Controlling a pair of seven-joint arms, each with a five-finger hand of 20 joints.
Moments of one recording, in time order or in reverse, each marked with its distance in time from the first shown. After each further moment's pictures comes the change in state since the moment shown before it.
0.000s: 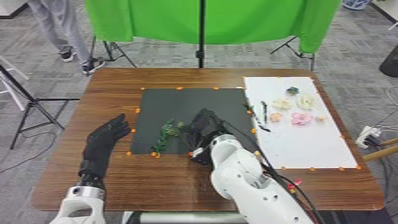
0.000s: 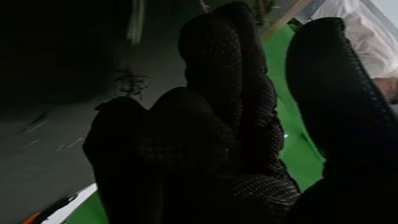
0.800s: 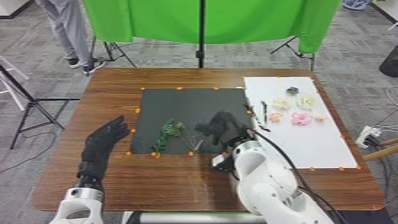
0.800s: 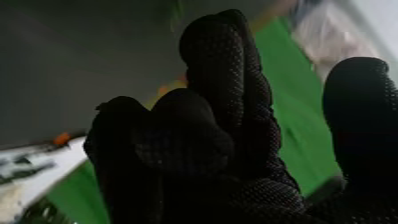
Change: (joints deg) left arm 0.8 -0.3 -0.9 -0.1 0.2 -0.7 -0.6; right arm -10.4 8.0 7.3 -16.4 -2.0 -8.8 0.0
